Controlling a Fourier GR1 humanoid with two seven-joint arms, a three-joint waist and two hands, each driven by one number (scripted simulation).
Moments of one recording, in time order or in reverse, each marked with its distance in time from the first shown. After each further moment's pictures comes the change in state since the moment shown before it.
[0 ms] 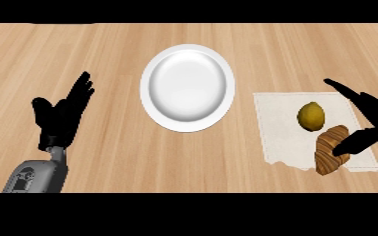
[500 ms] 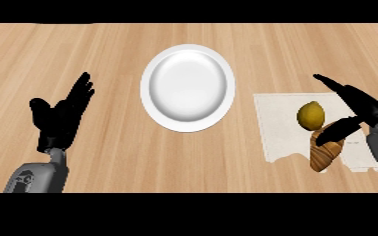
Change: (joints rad) left arm 0.016 -0.031 0.028 -0.043 -0.024 -0.026 0.036; right arm -0.113 0.081 -0.026 0.144 0.146 0.008 0.003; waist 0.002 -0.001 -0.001
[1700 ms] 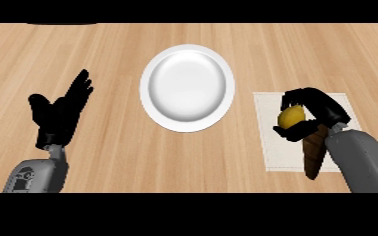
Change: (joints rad) left arm -0.023 -0.030 0.054 0.009 -0.044 -0.040 0.016; right arm 0.003 0.178 0.042 -0.079 0.199 -0.051 -0.052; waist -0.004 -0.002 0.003
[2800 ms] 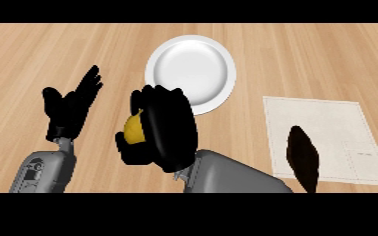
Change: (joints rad) left arm -0.053 -0.013 -0.021 0.050 -0.010 -0.020 -0.008; right arm -0.399 0.405 0.769 -0.383 0.257 -0.607 1.006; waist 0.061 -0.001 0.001
